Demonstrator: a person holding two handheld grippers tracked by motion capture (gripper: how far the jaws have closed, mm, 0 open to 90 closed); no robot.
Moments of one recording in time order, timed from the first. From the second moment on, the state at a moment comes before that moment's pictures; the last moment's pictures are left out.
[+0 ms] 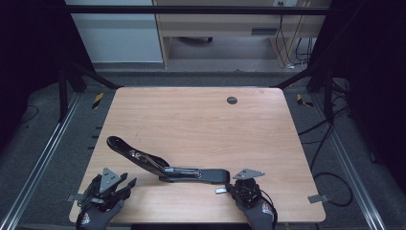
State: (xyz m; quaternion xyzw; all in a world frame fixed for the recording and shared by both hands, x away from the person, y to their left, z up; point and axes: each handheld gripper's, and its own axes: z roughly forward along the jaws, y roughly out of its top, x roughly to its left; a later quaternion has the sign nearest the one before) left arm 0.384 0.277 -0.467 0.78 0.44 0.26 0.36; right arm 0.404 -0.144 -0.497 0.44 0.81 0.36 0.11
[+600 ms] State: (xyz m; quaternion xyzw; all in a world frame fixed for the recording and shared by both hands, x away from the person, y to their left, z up) left arm 0.376 0.261 -0.464 0.78 0.45 0.24 0.37; right arm 0.402 -0.139 -0.496 0.44 0.81 0.37 0.10
